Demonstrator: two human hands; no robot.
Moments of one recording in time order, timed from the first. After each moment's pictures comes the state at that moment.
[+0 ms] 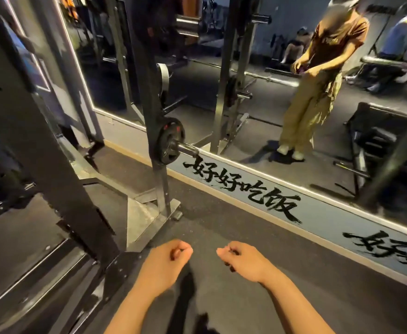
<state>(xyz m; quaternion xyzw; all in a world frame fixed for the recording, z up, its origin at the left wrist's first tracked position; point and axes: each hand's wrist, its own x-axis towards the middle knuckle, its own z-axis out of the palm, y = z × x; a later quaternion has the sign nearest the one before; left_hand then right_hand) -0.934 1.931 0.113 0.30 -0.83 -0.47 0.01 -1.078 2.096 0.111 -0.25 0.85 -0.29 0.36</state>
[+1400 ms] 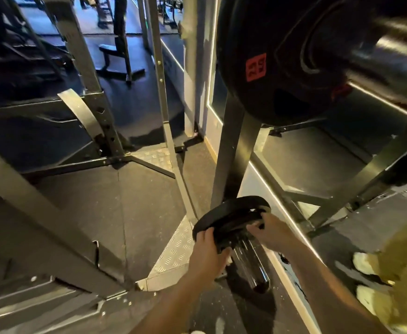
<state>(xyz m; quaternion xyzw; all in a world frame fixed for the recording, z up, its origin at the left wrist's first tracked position) -1.327 1.623 0.045 0.58 -0.70 -0.40 0.13 -1.508 1.625 0.086 -0.50 0.82 -0.07 0.27</state>
